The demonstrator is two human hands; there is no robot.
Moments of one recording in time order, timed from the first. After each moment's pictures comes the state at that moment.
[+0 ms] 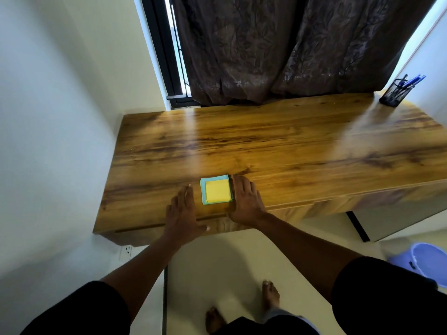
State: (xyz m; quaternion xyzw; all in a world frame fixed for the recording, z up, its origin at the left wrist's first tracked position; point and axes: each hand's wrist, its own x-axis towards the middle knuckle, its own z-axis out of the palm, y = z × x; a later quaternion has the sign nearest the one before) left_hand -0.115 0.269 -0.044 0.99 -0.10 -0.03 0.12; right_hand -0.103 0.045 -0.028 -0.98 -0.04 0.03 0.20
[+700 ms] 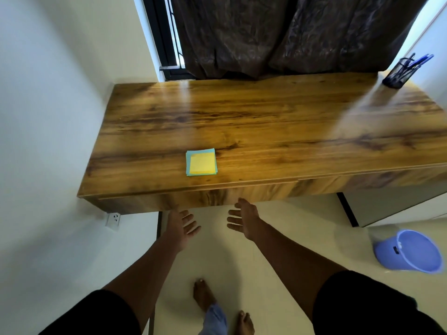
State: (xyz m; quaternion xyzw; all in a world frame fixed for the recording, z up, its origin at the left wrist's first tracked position) left_hand -0.200 0.217 -0.081 0.42 0.42 -0.21 0.78; right_hand -0.188 0.012 -0.084 -0.52 0.39 0.23 0.72
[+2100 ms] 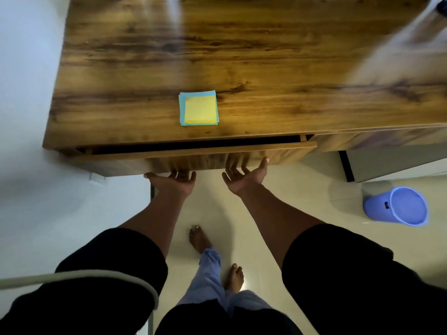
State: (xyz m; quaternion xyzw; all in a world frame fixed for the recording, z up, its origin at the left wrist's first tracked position) left_hand -0.179 0.209 -0.109 0.11 0.51 -0.03 0.85; right_hand -0.173 0.029 -0.128 -0.13 0.53 0.09 0.83
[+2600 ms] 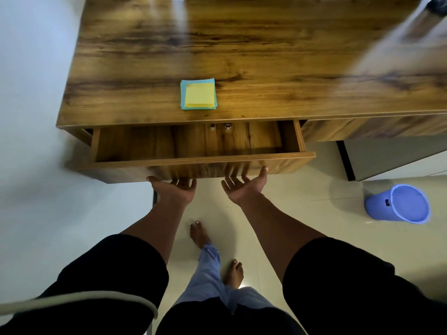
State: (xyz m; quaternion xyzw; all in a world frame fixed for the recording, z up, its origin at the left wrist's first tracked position) left_hand -0.255 0.207 -0.118 0.11 0.50 -0.03 0.86; right_hand -0.254 0.025 -0.130 -0.13 0.53 0.10 0.83
